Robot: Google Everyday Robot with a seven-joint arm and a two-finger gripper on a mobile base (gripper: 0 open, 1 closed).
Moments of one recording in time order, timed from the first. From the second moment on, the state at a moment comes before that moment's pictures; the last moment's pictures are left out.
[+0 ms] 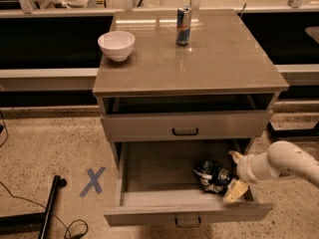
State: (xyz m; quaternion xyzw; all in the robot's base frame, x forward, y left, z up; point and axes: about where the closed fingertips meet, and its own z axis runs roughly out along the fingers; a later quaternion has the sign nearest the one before) arm 0.522 -0.264 0.482 -0.58 0.77 0.10 0.26
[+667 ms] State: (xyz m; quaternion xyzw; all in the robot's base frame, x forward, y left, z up) arm 0.533 -0.260 0.433 -0.56 0.78 0.10 0.25
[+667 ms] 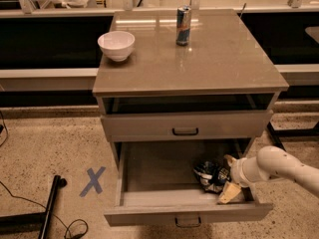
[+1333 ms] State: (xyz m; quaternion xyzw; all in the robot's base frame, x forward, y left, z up) arm 0.538 -0.266 0.411 -0.55 0.79 0.11 0.24
